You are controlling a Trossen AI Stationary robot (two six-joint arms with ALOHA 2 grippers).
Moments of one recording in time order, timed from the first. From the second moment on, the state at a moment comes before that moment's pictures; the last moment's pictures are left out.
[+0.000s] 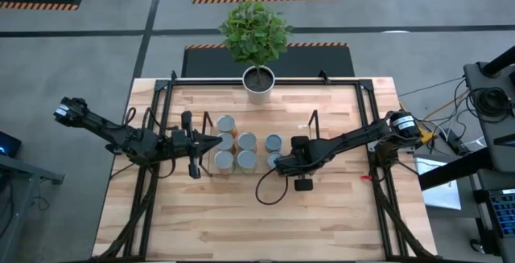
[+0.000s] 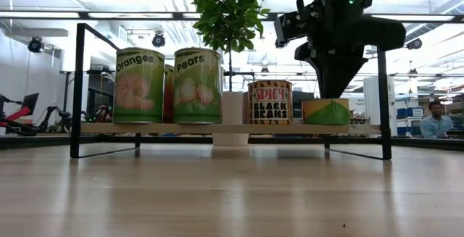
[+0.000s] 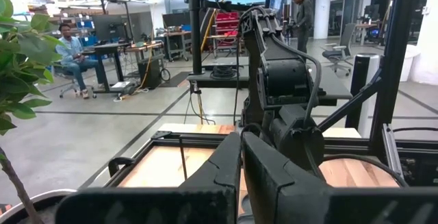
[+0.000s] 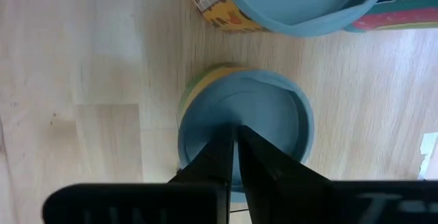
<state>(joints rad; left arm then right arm) -0.42 0.89 0.74 0.20 -0.64 0.06 0.20 1.79 1.32 -1.01 0.16 0.15</state>
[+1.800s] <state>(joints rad) -0.42 0.89 0.74 0.20 -0.64 0.06 0.20 1.79 1.32 -1.04 0.18 0.17</state>
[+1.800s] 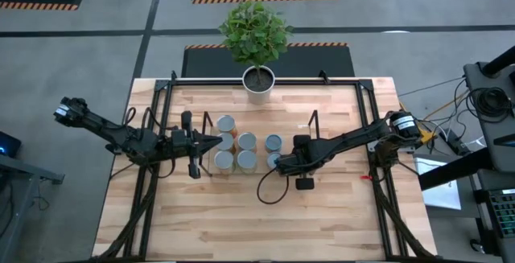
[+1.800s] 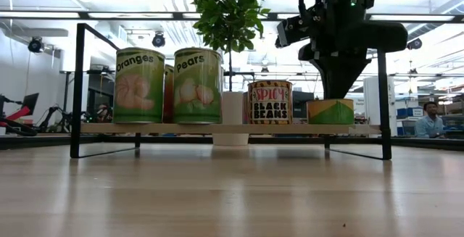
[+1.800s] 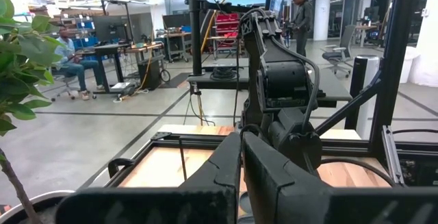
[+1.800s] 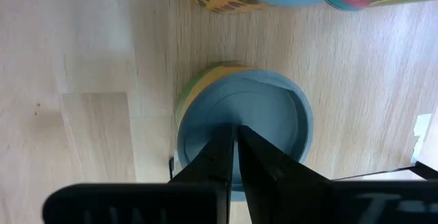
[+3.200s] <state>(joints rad) -0.42 0.91 0.74 0.23 -0.64 0.07 0.20 1.67 1.32 -0.86 0.18 0.13</state>
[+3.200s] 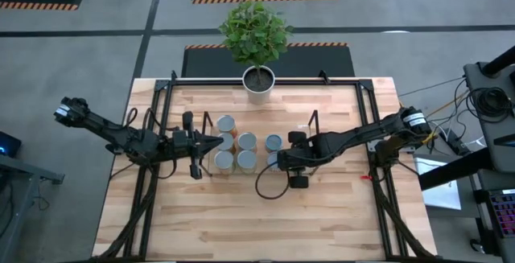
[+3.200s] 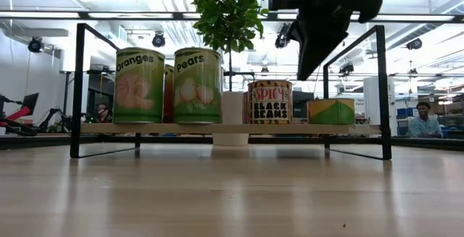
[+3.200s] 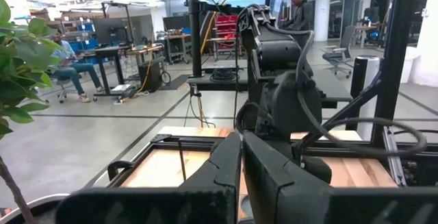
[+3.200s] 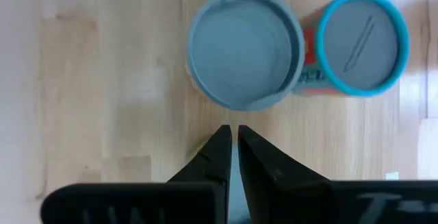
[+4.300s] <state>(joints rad) -0.42 0.91 0.74 0.23 -0.64 0.07 0.19 1.75 1.31 -0.80 0.21 0.07</state>
